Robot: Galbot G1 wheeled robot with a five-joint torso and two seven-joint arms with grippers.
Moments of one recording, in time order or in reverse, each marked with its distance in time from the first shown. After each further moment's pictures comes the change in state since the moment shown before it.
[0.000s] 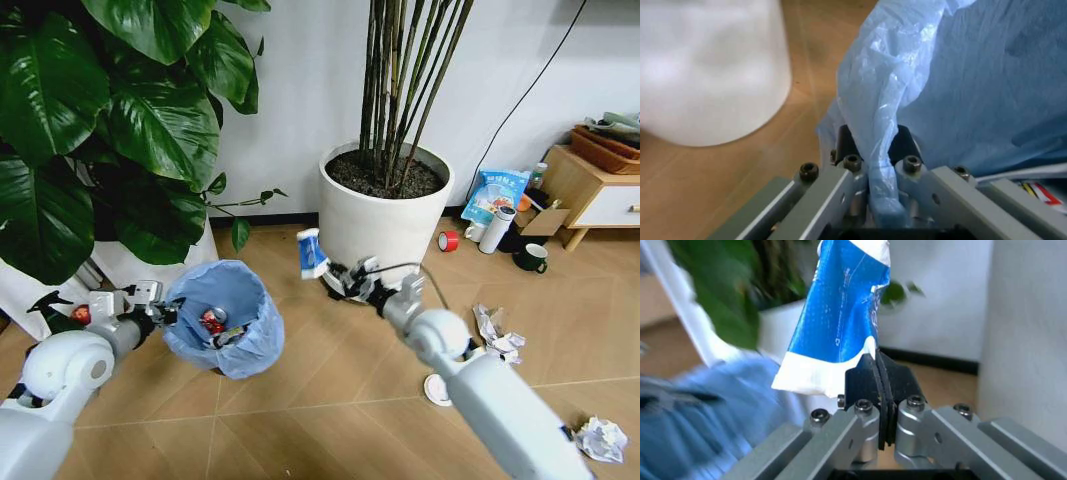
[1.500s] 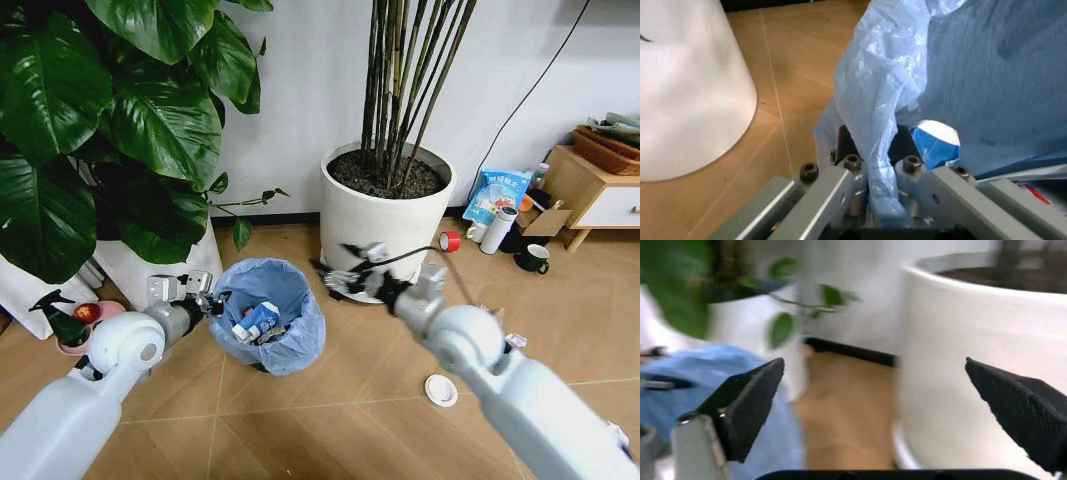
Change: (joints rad) left arm -0.115 -0.030 0.150 -0.026 0.026 0.005 -0.043; right arm -0.207 -0.120 0.226 0.200 -0.068 -0.077 0.093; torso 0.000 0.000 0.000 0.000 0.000
